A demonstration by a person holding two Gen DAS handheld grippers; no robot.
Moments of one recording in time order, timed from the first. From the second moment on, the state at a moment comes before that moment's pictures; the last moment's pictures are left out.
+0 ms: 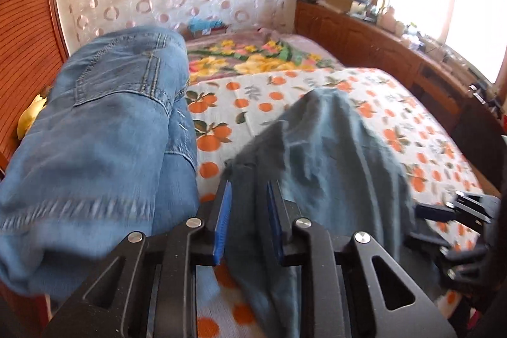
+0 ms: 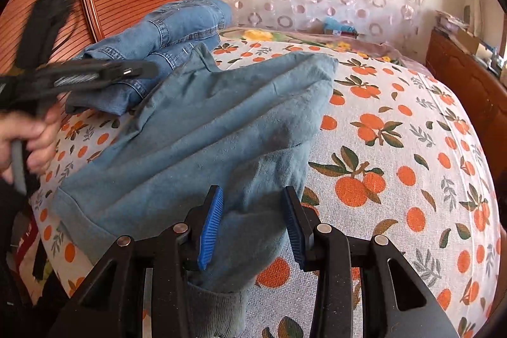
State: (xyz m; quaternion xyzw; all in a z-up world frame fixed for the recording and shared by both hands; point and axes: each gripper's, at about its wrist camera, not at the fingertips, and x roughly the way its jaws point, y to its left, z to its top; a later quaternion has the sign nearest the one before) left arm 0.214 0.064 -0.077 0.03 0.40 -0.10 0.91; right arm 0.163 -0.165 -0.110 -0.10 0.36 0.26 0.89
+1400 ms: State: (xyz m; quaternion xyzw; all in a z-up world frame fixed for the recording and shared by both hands) left arm 0.239 0.017 -0.092 0.07 0.42 -0.12 0.90; right arm 0.164 -0.168 -0.112 -0.10 0.36 0.26 0.89
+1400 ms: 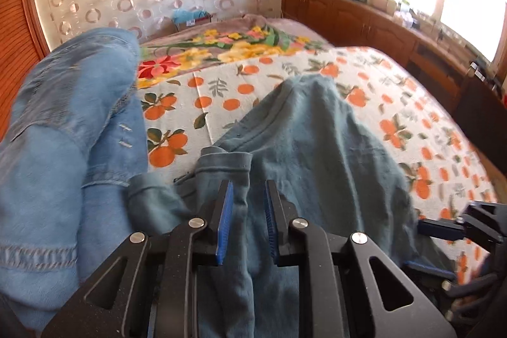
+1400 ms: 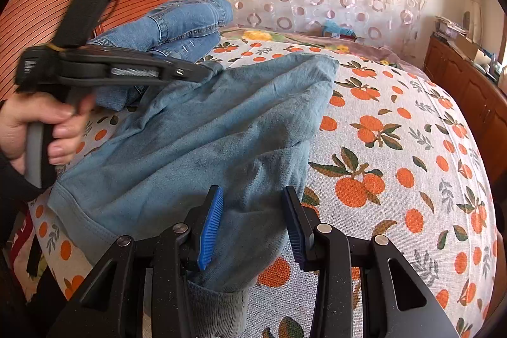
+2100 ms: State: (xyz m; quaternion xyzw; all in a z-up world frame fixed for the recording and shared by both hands) left arm 0.208 0.066 -0.057 0.10 0.37 -0.03 0.92; right arm 0.165 -0.171 -0.112 -0.10 0.36 0.26 0.89
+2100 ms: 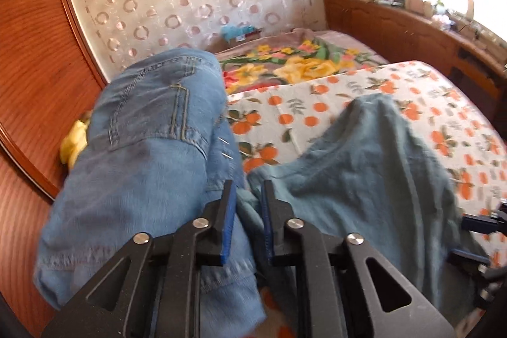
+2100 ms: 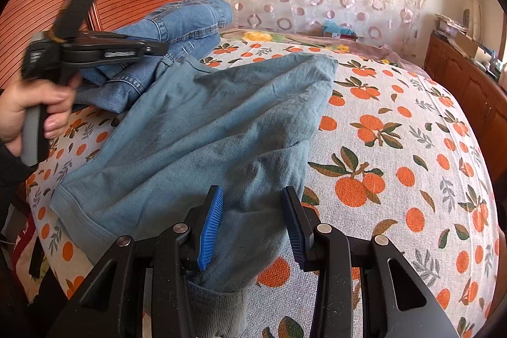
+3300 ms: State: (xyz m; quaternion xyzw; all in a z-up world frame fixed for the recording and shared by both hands) left arm 0.066 0.060 -0.115 0.00 0.40 -0.12 0.91; right arm 0.094 -0.200 -0.100 -0.07 0.37 0.29 0.88
